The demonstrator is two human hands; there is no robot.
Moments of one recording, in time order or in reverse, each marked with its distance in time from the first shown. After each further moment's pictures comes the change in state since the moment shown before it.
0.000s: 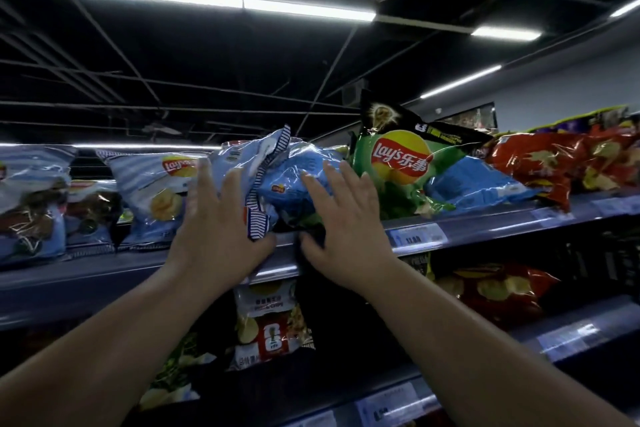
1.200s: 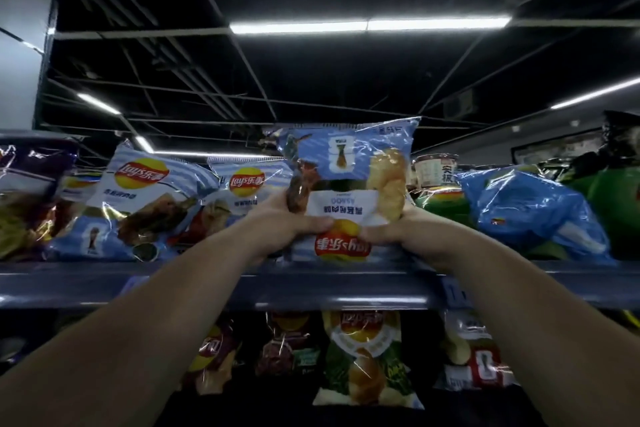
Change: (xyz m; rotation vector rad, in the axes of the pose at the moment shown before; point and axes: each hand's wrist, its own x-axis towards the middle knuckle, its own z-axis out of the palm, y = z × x) left_hand 0.004 -0.238 -0.139 -0.760 -0.312 -0.380; right_hand 0.116 -0.213 0.052 1.214 -0.651 0.319
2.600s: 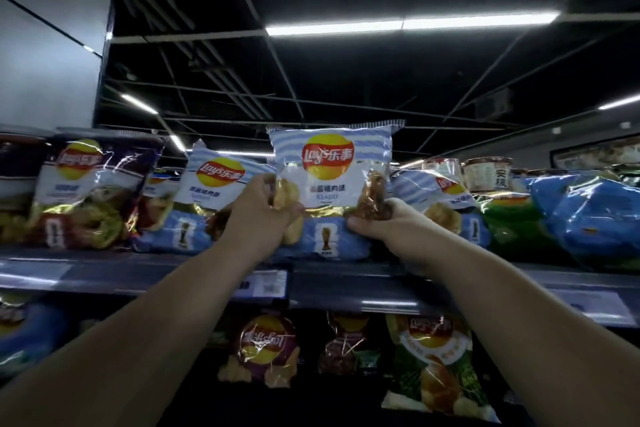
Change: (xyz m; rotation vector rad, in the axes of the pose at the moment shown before) left_hand -0.033 -0.047 -0.103 0.046 0.473 0.122; right_hand 0.055 -0.031 0.113 -0.109 0.142 0.003
